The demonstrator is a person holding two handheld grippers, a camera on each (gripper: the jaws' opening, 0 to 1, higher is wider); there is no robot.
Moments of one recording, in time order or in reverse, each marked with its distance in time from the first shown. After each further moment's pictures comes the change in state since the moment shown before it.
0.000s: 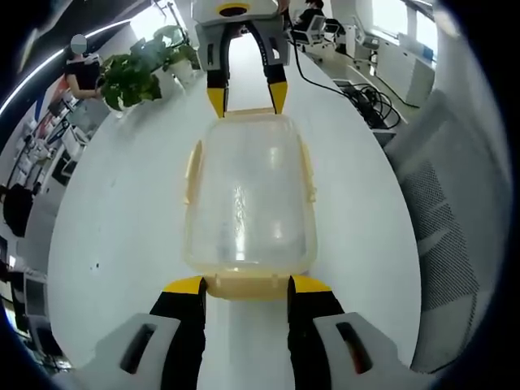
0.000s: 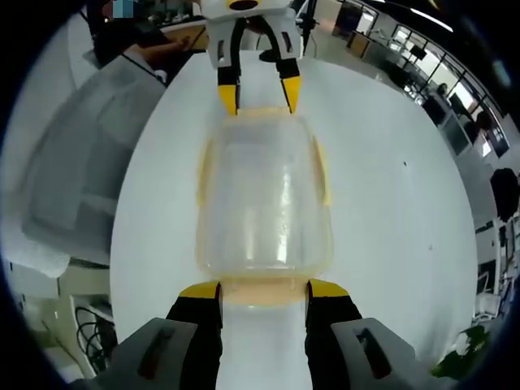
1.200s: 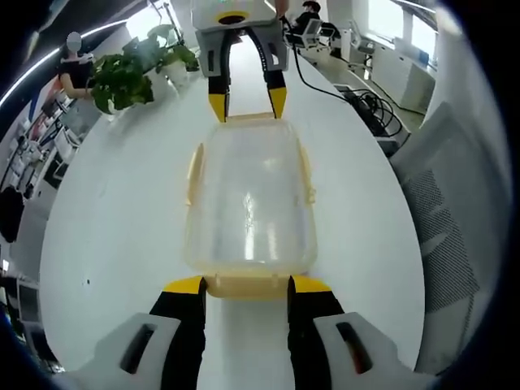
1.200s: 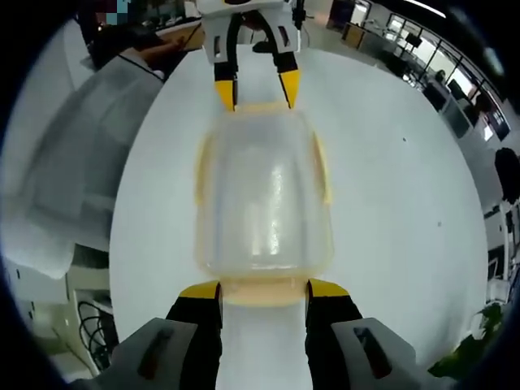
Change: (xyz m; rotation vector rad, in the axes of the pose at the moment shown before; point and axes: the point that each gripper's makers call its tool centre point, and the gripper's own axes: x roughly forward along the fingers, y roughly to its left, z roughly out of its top) left arm 0.024 0.007 0.018 -0.003 -0.019 -0.050; right arm 0.005 -0.005 -0.032 0.058 0.009 0.042
